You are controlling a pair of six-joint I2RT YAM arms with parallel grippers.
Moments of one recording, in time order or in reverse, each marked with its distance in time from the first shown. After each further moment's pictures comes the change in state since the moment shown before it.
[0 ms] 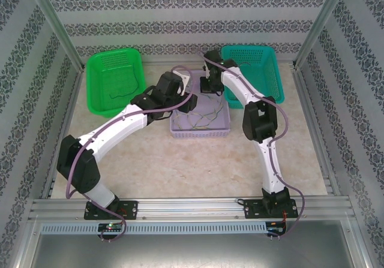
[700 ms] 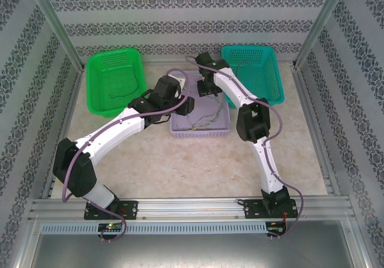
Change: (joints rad) left arm 0.000 -0.038 -0.059 0.002 -0.004 -0.079; right arm 0.048 0.061 0.131 -0.121 0.244 -0.099
